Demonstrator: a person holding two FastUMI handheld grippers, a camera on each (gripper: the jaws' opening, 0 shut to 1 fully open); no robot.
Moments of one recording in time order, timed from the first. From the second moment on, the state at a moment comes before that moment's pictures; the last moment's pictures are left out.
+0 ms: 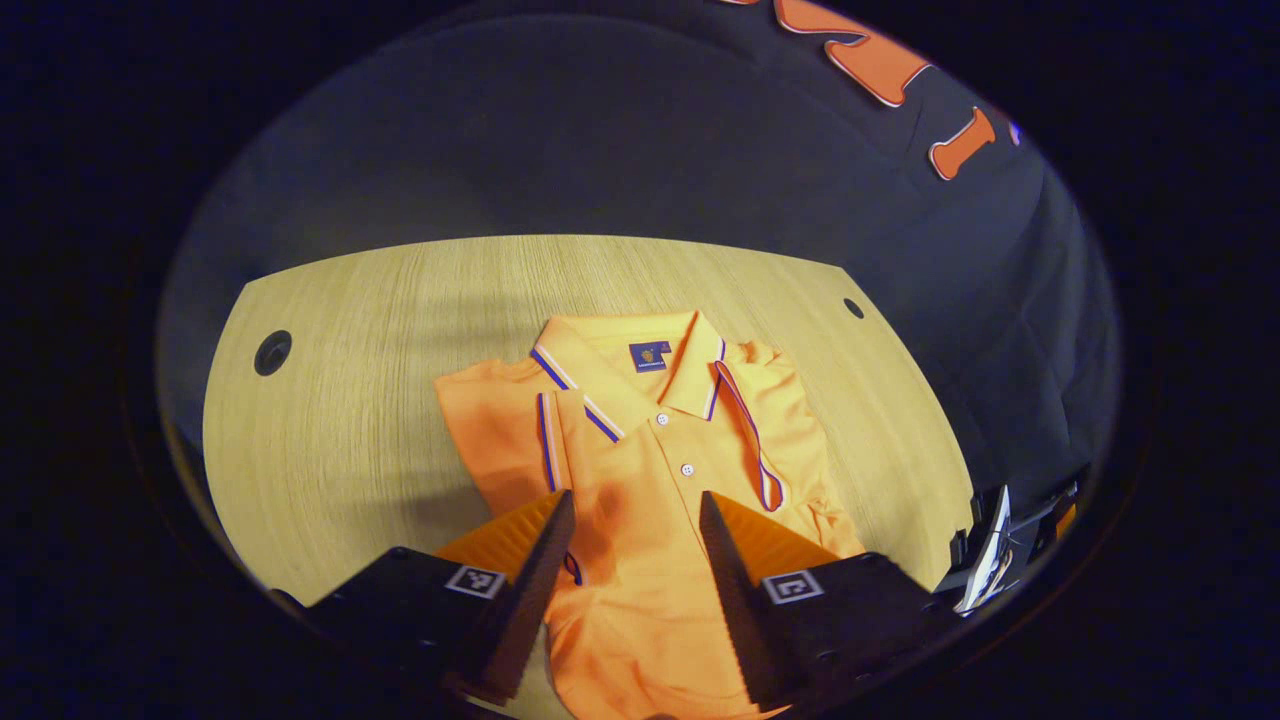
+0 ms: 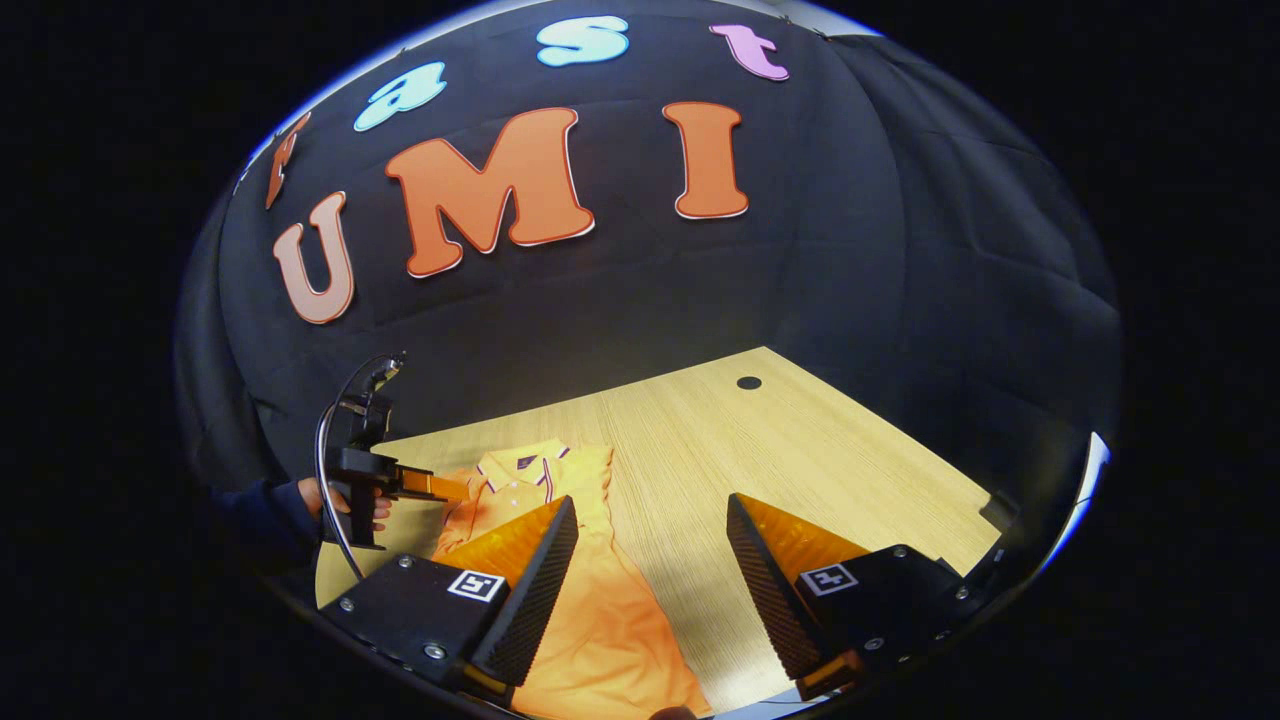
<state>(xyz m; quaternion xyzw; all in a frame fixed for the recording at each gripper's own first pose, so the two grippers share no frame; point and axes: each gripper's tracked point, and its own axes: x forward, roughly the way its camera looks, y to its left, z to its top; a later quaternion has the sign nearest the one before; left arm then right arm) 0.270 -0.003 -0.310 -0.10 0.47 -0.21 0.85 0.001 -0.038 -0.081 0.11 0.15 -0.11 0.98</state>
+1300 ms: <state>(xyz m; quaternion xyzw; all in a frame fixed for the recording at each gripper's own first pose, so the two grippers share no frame) 0.017 0.058 -0.200 -0.06 0.22 -0.08 0.97 -0.089 -0.005 -0.169 0.05 0.21 0.05 0.98</state>
